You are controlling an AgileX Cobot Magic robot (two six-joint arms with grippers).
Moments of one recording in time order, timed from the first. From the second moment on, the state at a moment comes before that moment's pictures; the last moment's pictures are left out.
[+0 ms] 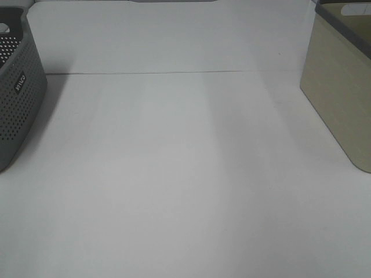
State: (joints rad) left arm -0.04 0.00 -0.50 -0.06 1.06 0.04; right arm -0.07 1.63 -1.93 0.26 1.21 -0.14
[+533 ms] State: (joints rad) left arm -0.04 0.00 -0.50 -0.06 1.06 0.04; right arm 0.02 1.09 -1.09 0.18 1.18 -0.14
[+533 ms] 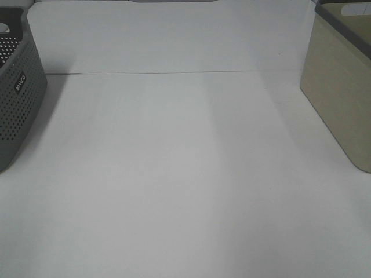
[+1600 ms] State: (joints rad) left arm -0.04 0.00 -0.50 -0.06 1.06 0.04; right arm 0.02 0.00 -0.51 0.14 1.06 -0.18
